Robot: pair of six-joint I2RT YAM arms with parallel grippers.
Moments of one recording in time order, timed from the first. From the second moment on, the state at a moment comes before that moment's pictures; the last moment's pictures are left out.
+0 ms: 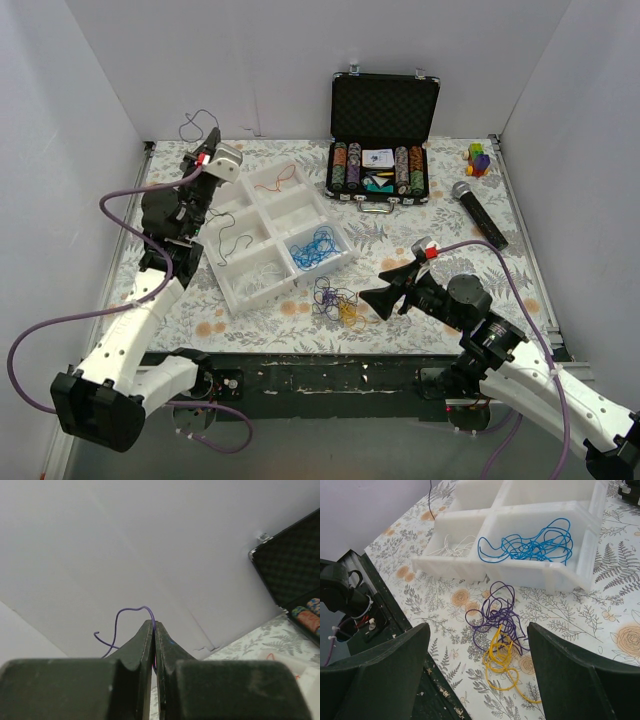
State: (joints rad) left arm -0.29 1.00 0.97 0.41 0.03 0.66; right arm 0.81 0.47 0.34 -0.01 -0.16 0.37
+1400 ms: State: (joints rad) left arm -0.28 1.14 0.75 0.59 0.32 0.57; right arm 0.81 0.51 0.32 0.01 -0.14 0.37
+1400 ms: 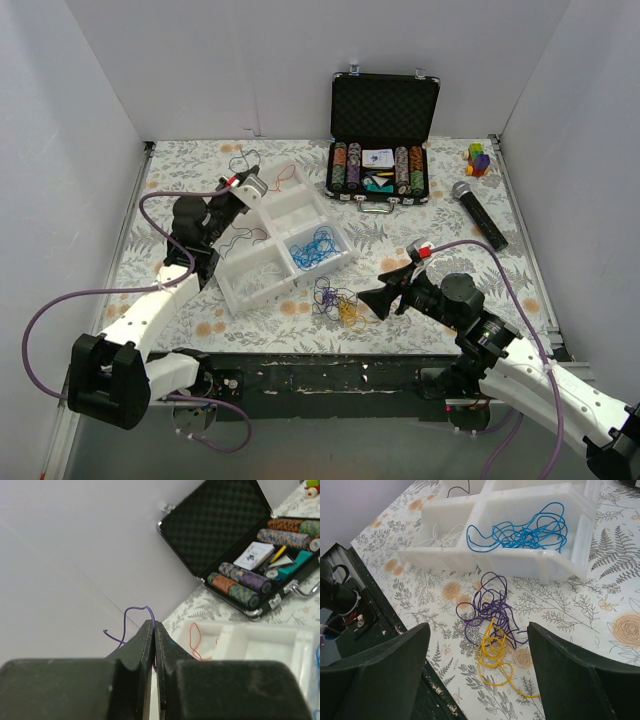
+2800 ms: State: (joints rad) left arm -0.27 1.20 0.48 0.39 0.22 0.73; right arm 0.81 0.44 0.31 -0.03 -0.12 0.39
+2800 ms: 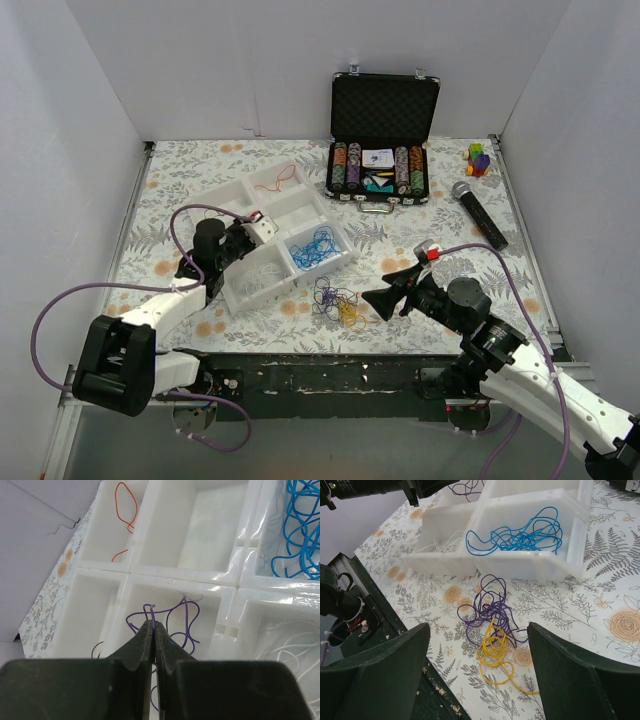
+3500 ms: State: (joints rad) left arm -0.27 1.33 0.75 0.14 0.24 0.74; right arm 0.81 0.40 0.28 -0.04 -0.09 0.40
